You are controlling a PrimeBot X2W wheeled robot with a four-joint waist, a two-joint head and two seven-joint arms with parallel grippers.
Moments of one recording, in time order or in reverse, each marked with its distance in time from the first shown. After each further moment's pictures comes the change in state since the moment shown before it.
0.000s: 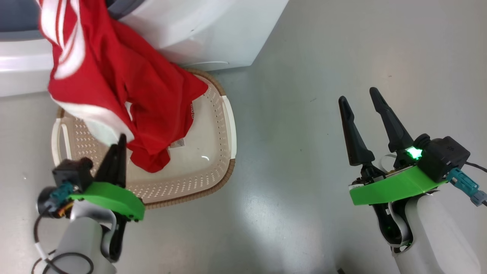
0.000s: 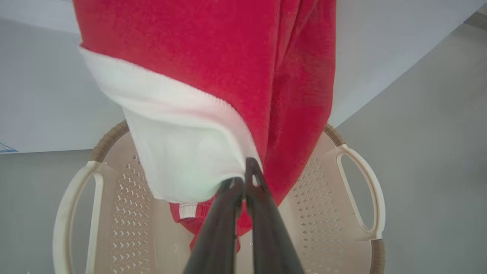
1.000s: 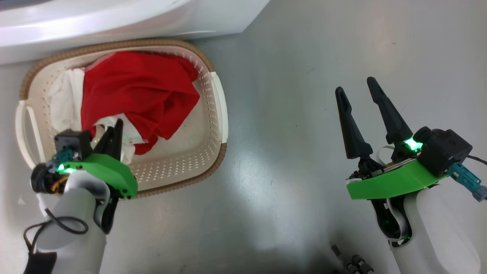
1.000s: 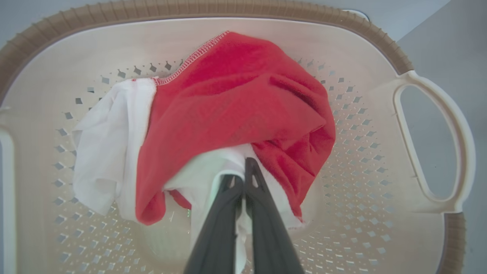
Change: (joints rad) left arm -0.221 0.050 -0.146 0.306 -0.065 0.000 0.001; right arm -0.028 0.000 0.017 -0.024 0.008 0.000 0.000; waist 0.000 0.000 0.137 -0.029
